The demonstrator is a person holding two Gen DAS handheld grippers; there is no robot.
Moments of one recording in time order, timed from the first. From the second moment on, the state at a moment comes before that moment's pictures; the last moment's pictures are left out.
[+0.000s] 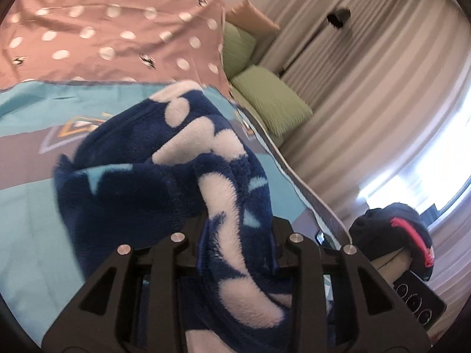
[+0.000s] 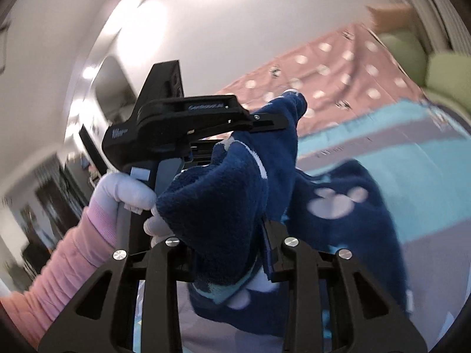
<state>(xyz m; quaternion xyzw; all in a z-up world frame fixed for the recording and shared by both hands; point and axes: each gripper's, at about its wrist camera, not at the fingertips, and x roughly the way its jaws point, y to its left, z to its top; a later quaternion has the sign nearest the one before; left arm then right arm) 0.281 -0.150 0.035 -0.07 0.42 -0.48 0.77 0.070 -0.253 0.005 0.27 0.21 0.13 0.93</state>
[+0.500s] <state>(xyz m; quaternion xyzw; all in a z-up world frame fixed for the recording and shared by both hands) 0.277 -0.247 -0.051 -0.01 0.48 -0.46 0.75 0.052 -0.327 -0.097 0.41 0.30 0.10 0.85</state>
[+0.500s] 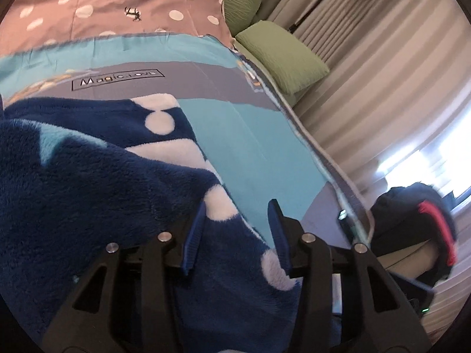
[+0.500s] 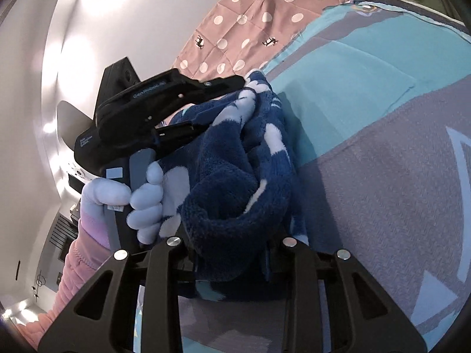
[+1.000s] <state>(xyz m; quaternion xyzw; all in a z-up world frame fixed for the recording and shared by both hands) 0.258 -0.227 -0.010 -0.04 0.42 -0.51 0.75 0.033 -0.346 -0.072 0.34 0.29 0.06 0.89</state>
